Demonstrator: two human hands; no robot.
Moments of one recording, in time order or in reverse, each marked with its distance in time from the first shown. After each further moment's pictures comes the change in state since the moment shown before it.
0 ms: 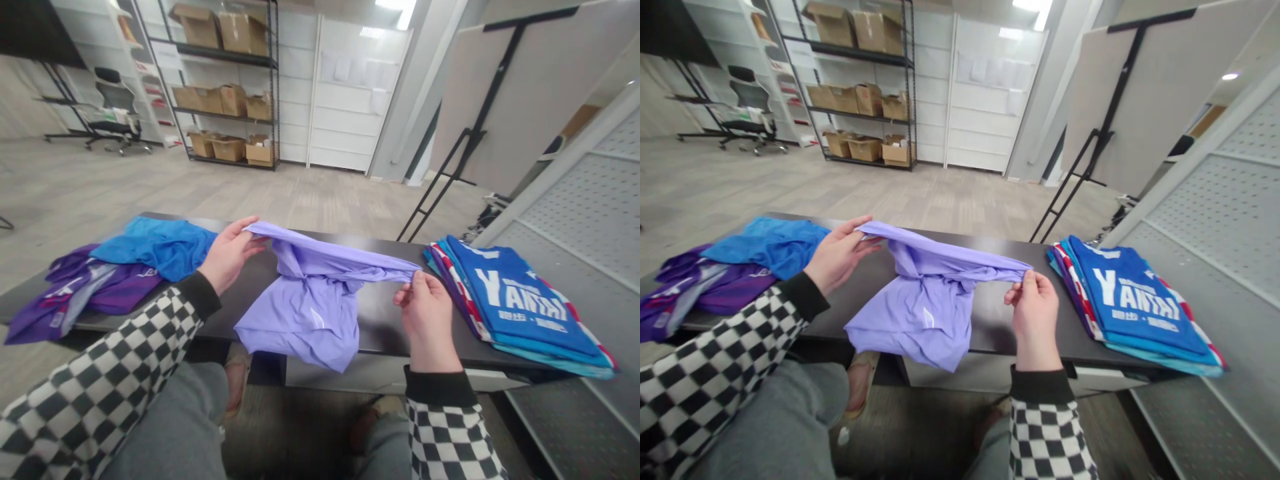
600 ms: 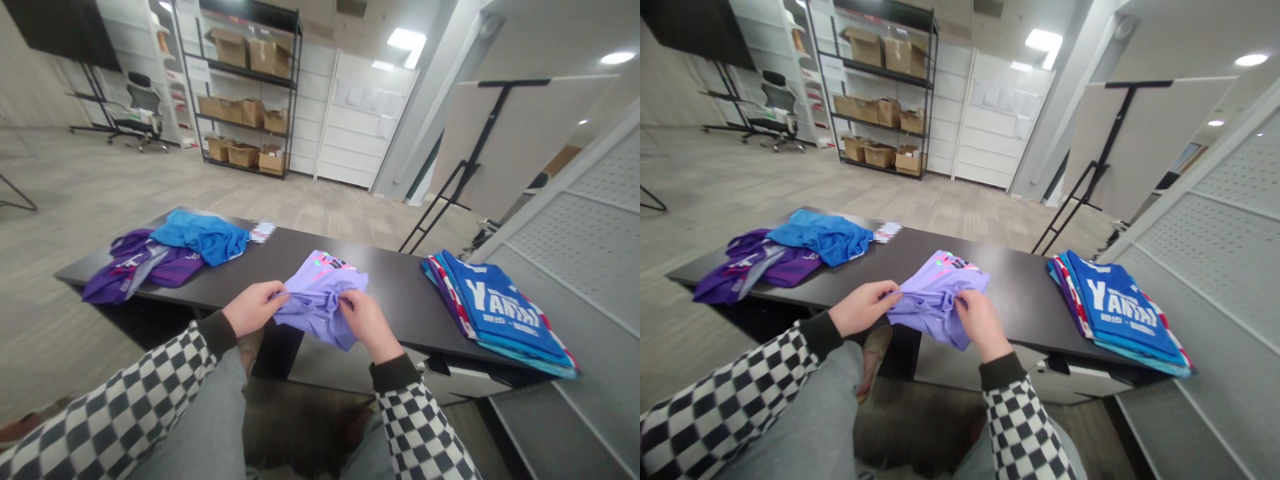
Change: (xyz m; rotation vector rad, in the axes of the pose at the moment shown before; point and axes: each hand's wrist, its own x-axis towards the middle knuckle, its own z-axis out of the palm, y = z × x) left_hand -0.130 0.014 -0.026 0.629 -0.406 0.080; right_hand -0.092 0.009 0.058 -1.097 -0.793 -0.431
